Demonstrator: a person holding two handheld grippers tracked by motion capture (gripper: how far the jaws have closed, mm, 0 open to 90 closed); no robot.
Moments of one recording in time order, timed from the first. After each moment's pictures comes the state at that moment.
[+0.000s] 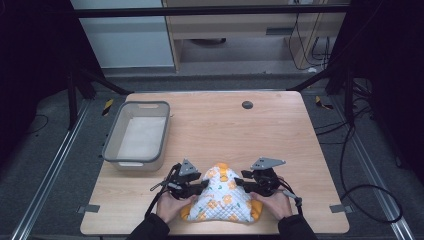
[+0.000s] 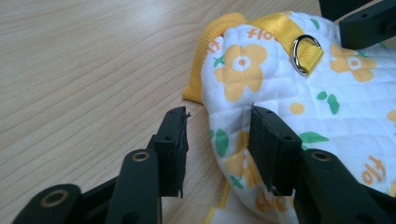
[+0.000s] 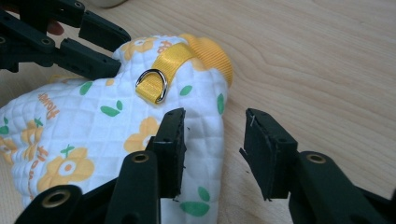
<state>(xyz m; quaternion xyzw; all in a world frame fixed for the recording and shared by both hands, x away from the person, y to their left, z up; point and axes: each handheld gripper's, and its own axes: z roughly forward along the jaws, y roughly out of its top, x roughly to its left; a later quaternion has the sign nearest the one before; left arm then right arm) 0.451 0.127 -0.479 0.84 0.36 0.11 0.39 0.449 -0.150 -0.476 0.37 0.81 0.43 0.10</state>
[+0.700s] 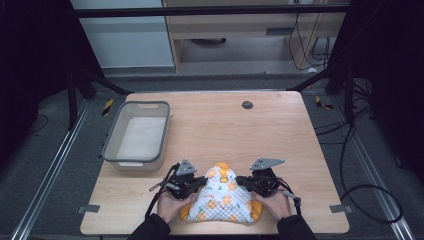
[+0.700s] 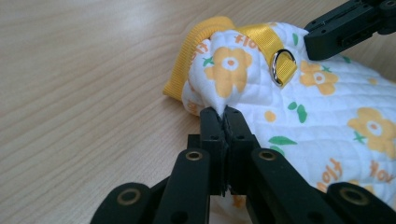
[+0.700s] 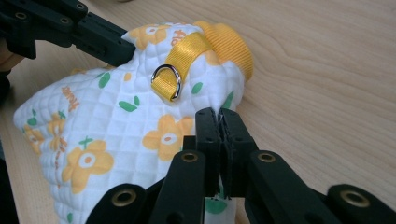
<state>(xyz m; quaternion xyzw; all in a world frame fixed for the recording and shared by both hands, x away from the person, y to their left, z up) 0.446 0.129 -0.470 0.83 0.35 0.09 0.42 0.447 -0.150 -0.472 0.36 0.82 0.43 0.07</state>
